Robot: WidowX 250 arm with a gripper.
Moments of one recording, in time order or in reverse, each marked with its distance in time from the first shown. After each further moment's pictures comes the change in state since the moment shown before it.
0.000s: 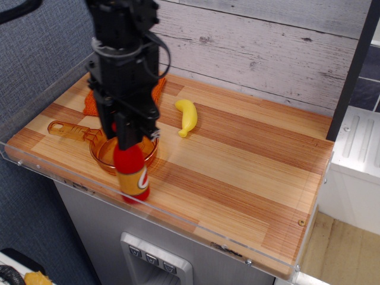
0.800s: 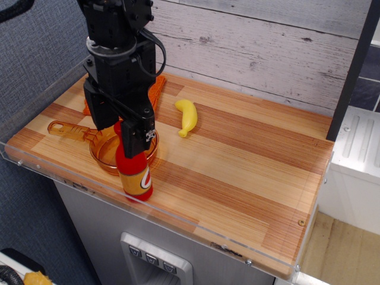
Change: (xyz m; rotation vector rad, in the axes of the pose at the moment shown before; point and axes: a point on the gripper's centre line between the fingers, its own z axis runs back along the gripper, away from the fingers) arm -0.006 0.003 0.000 -0.015 -0.037 -0.040
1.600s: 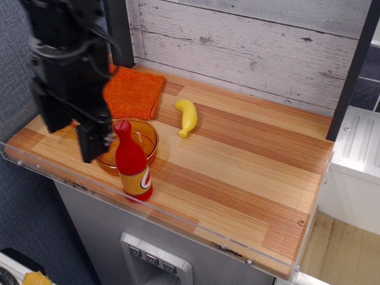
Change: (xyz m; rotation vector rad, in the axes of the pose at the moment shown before) arm -0.035 0.012 0.015 0.082 0.006 0.099
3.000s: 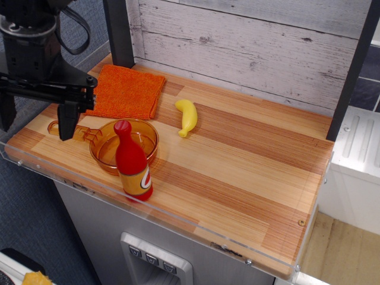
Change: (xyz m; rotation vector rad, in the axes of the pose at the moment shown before) arm -0.027 0.029 0.016 0.130 0.062 0.707
